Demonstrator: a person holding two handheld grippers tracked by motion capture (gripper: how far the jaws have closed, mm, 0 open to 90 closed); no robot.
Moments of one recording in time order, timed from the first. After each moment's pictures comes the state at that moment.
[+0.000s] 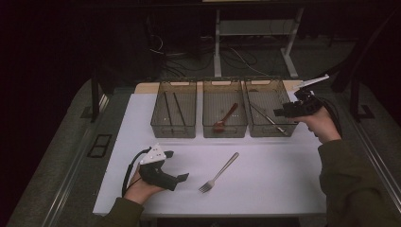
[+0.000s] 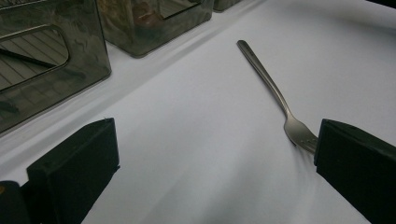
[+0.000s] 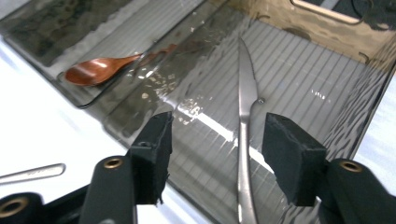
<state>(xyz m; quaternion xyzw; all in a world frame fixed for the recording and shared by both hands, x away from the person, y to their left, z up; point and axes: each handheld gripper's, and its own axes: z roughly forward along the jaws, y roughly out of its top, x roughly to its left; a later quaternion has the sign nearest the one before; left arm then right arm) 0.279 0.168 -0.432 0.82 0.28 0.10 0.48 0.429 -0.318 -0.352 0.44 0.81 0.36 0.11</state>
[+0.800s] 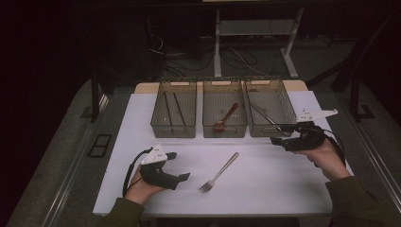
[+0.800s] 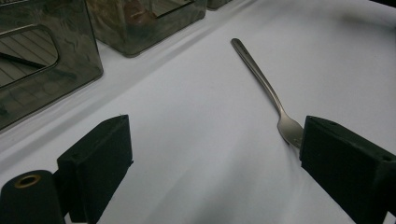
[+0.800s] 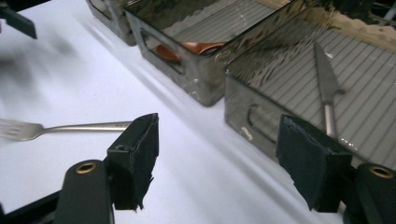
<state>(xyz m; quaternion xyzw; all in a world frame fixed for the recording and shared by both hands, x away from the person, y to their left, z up) 0.278 0.163 -0.431 0.83 0.28 0.09 0.48 0.334 -0.303 -0.378 0.36 0.82 0.43 0.12</state>
